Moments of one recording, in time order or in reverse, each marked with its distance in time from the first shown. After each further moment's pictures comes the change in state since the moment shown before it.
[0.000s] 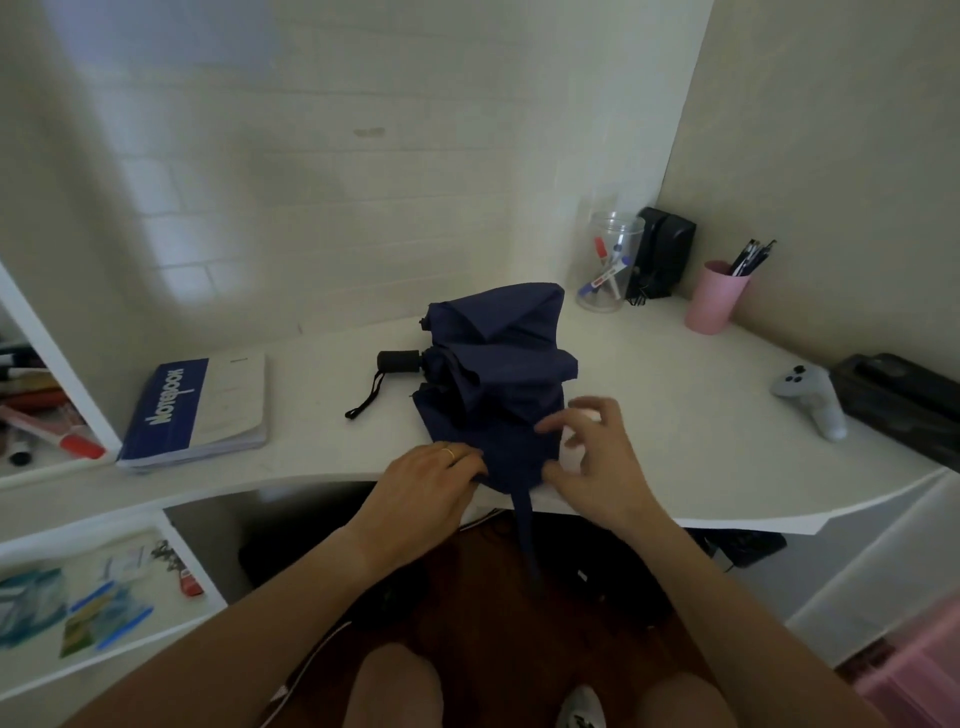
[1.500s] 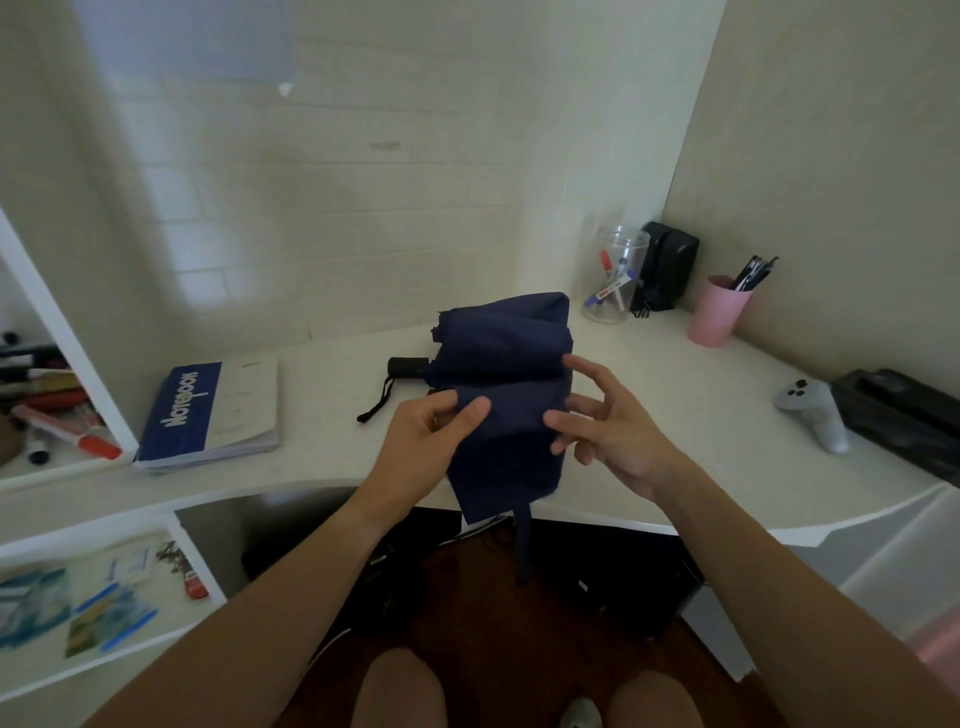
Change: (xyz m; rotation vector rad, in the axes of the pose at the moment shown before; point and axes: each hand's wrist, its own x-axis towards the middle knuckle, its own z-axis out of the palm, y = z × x) left_hand 0.033 0.006 -0.051 -1.202 0.220 -0.509; right_hand 0.037 -0.027 -0.037 0.821 -0.273 0.253
